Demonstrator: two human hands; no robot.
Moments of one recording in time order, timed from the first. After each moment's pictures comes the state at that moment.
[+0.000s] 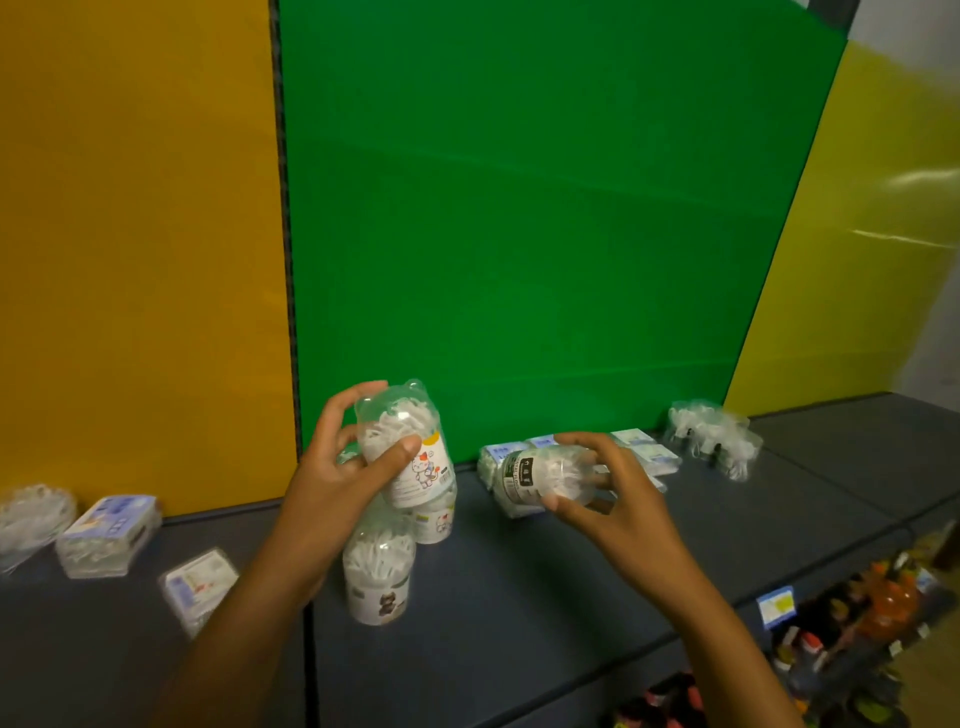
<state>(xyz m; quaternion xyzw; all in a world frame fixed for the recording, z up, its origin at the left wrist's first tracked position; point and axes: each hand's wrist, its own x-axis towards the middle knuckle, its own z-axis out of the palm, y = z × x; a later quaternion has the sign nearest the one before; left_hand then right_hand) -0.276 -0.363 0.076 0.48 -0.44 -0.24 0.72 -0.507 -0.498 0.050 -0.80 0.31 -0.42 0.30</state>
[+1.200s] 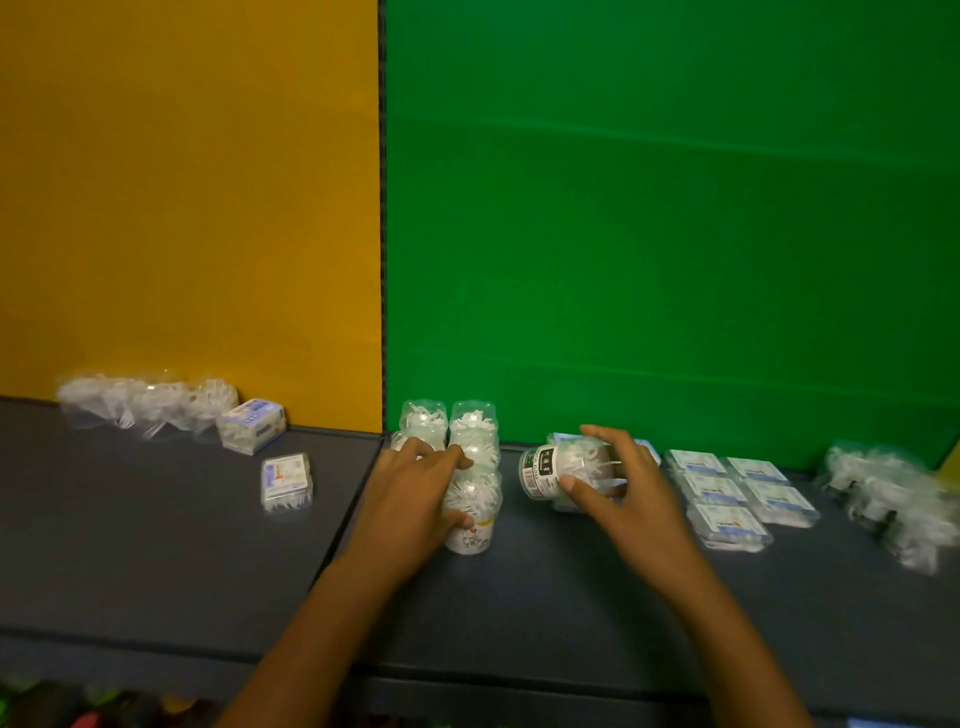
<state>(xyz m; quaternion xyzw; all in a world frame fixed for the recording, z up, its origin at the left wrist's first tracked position) -0.341 -0.405 0.014 0.86 -0.44 0.13 0.21 -0.503 -0.584 0.019 -0.84 0.19 -0.37 0.36</state>
